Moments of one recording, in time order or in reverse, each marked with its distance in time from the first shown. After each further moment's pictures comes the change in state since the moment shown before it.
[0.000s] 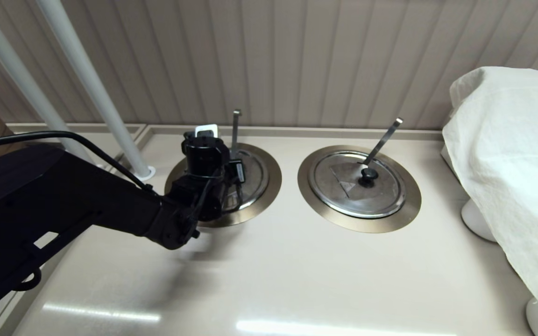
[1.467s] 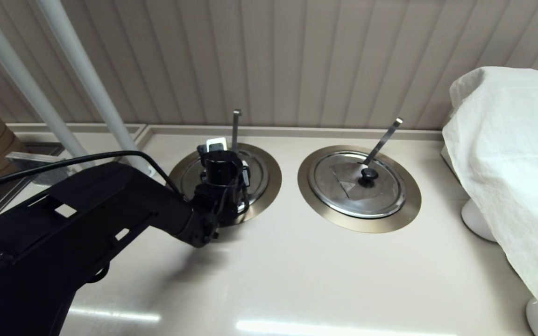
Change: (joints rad) left arm 0.020 0.207 -0.165 -0.067 0.090 0.001; right arm 0.000 0.000 0.000 0.000 0.000 0.000
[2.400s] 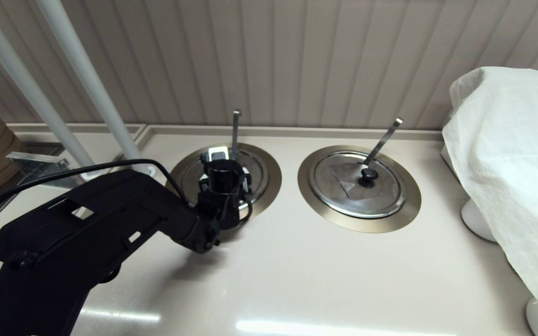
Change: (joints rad) left arm 0.005 0.048 0.014 -0.036 0.033 0.034; right arm 0.000 0.000 0.000 0.000 0.000 0.000
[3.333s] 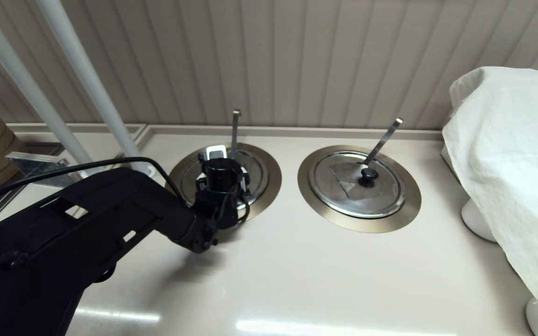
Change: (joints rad) left arm 0.003 -0.022 0.016 0.003 0.018 0.005; right arm 0.000 0.000 0.000 0.000 0.000 0.000
